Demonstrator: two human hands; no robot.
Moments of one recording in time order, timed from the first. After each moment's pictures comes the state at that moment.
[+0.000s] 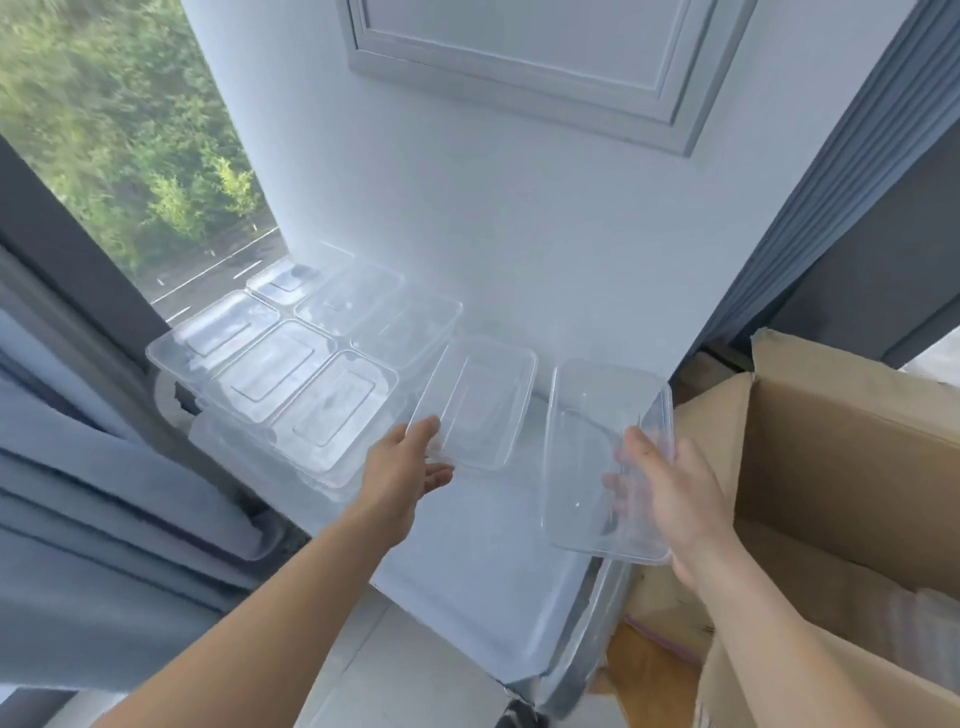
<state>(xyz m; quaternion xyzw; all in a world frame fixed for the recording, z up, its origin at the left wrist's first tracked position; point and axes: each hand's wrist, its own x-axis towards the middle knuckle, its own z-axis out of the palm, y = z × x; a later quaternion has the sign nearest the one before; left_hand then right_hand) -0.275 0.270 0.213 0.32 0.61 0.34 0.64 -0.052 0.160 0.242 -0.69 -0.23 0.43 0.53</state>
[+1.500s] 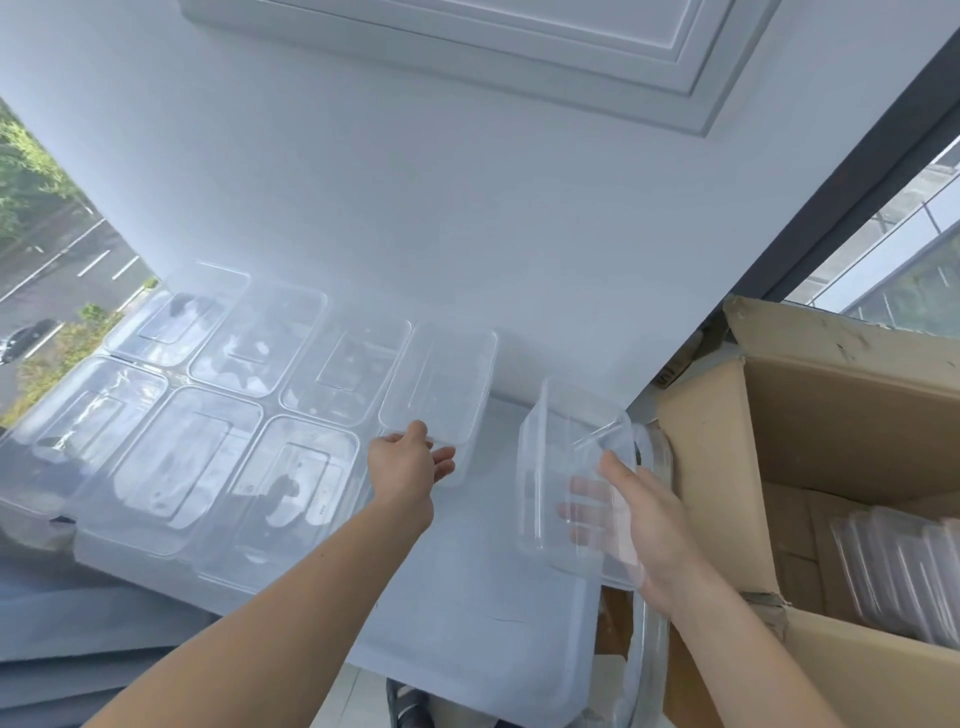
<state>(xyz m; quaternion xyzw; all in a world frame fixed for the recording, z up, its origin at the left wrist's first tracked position) -0.226 0.387 0.162 0.27 0.64 0.31 0.66 -0.077 0.218 0.197 -0.67 -0.05 0.49 0.56</state>
